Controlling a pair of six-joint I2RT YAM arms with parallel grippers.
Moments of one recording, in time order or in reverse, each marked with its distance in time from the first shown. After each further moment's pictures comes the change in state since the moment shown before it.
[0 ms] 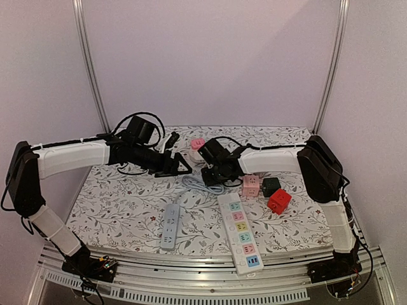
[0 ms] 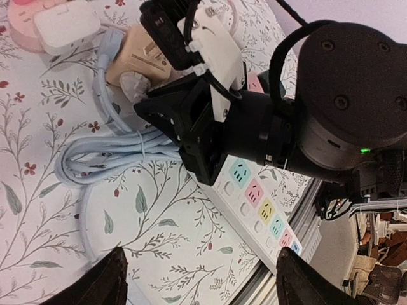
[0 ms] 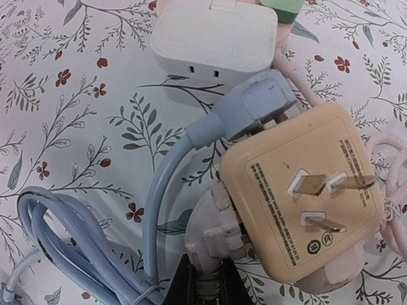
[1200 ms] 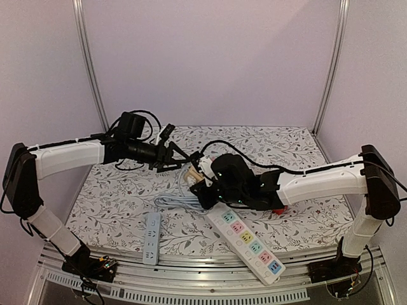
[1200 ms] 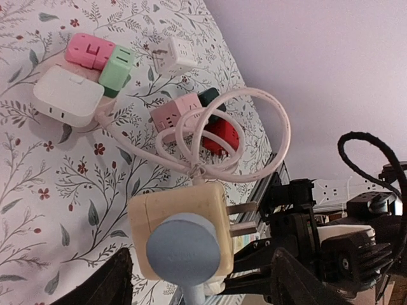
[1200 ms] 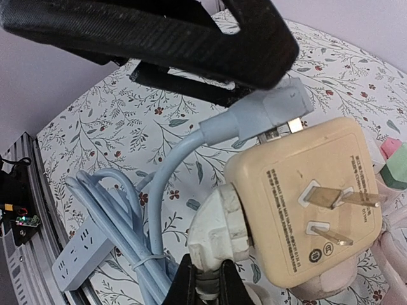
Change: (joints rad) left arm 0.069 -0.029 -0.030 0.152 0.219 -0.131; right arm 0.257 -0.511 -0.556 0.499 -0.103 -0.119
